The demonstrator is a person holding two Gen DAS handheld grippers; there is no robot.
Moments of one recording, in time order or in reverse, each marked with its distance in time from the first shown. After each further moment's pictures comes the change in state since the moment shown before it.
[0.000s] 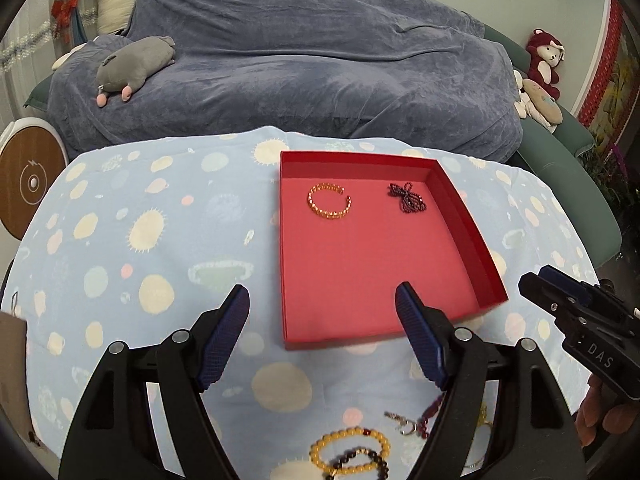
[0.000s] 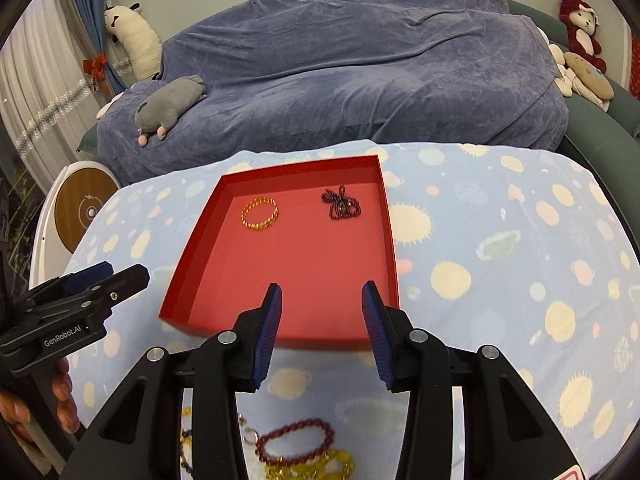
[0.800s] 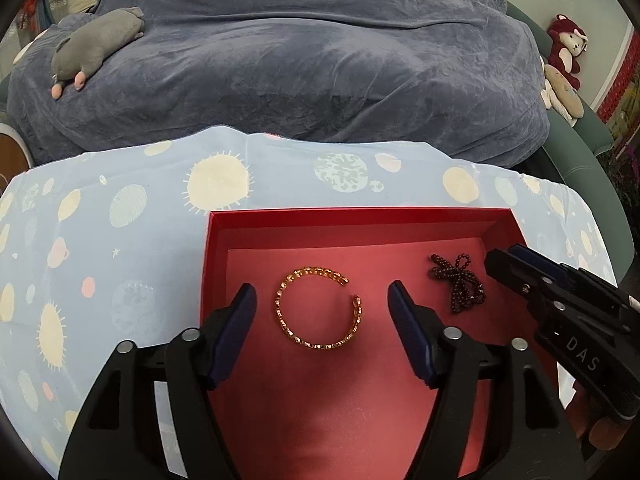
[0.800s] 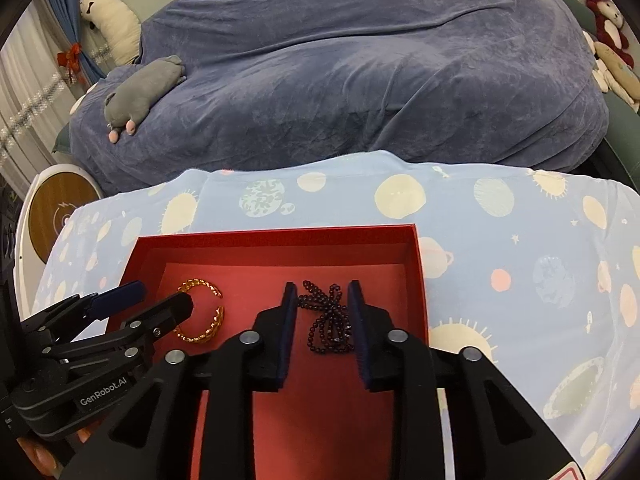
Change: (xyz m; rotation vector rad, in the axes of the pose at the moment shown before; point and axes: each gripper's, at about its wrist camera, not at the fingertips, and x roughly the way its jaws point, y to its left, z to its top) left arm 0.178 -0.003 0.108 -0.018 0.109 -0.018; right arm 0.172 -0.011 0.132 -0.015 0.062 0.017
